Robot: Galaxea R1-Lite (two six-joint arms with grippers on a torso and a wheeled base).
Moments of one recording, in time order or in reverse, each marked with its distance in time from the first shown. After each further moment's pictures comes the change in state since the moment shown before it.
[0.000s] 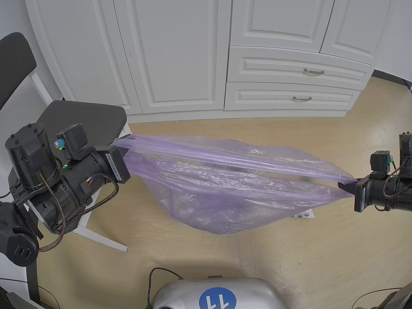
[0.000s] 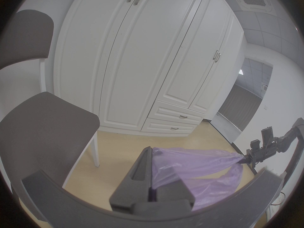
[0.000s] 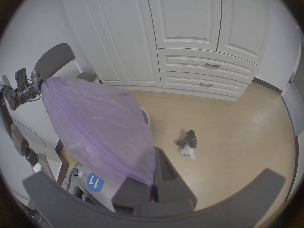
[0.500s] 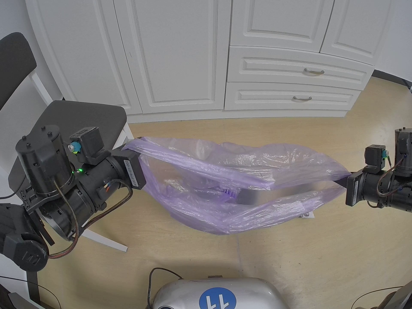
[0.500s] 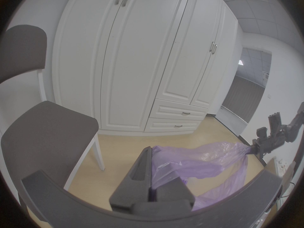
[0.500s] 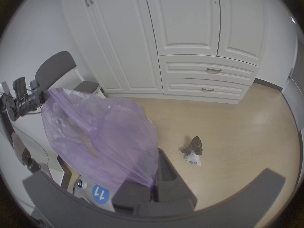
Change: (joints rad) left arm -0.096 0.039 -0.023 -0.001 0.114 0.091; right arm 0.094 0.029 -0.003 -0.103 -0.060 0.087
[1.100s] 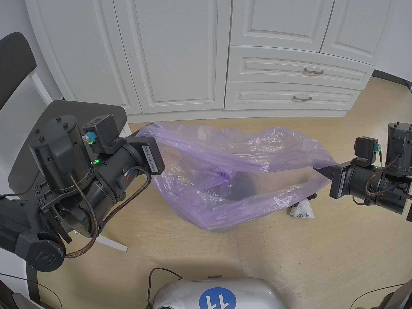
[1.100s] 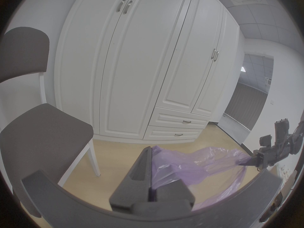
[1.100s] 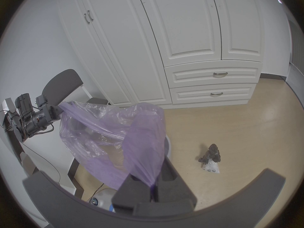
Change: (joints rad) left arm -0.082 0.078 -0.083 -0.077 0.140 -0.001; right arm 0.148 0.050 -0.007 -0.169 -0.066 0.157
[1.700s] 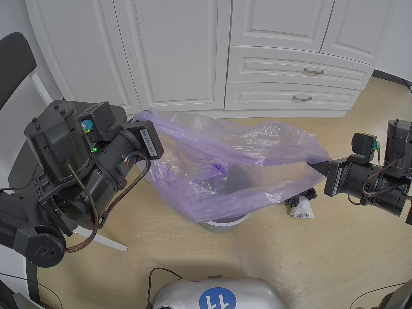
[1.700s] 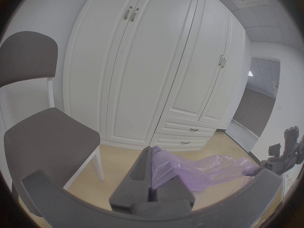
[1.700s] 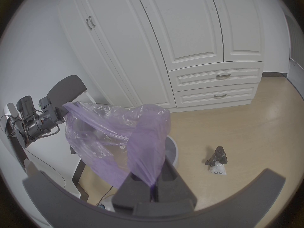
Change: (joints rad) left arm -0.013 0.002 -0.057 0.001 0.098 0.001; right arm 0.075 0.005 -0.013 -0.041 -0.052 0.050
